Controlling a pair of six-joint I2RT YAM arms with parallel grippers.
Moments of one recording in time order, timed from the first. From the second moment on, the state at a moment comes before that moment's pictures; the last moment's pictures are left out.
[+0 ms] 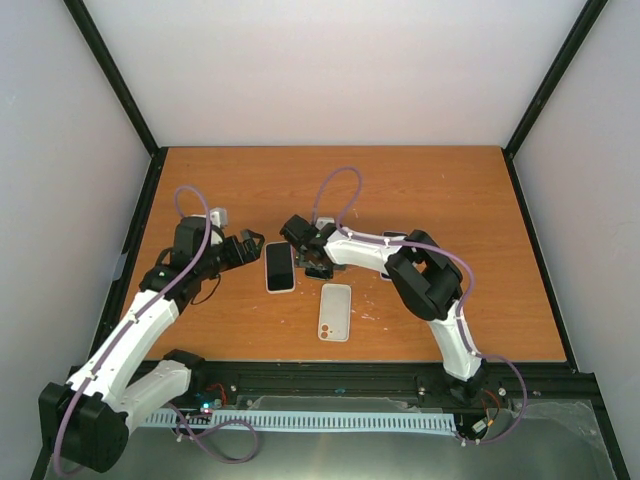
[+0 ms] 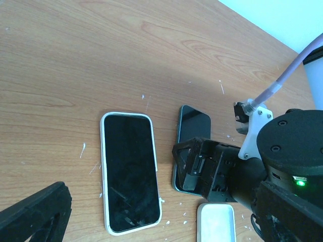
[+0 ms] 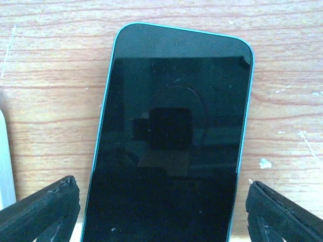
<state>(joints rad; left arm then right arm) -0.28 0.92 0.71 -0.43 0.18 -0.60 0.89 2.13 1.52 -0.63 0.36 0.87</state>
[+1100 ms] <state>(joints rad) -0.28 0.93 0.68 -0.40 0.24 -0.59 0.86 2.10 1.46 -0.58 0.33 0.77</state>
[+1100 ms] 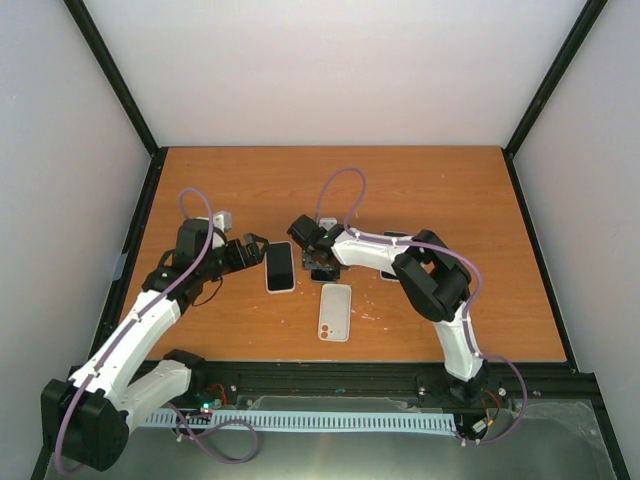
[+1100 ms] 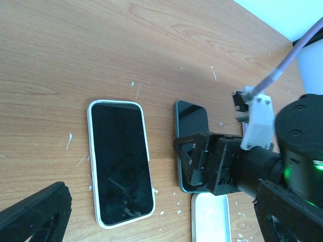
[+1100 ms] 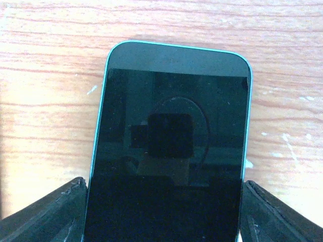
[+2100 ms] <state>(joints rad) -0.28 0.99 0.59 -0.32 0.37 -0.60 1.10 1.75 1.10 -0.63 0.26 0.95</state>
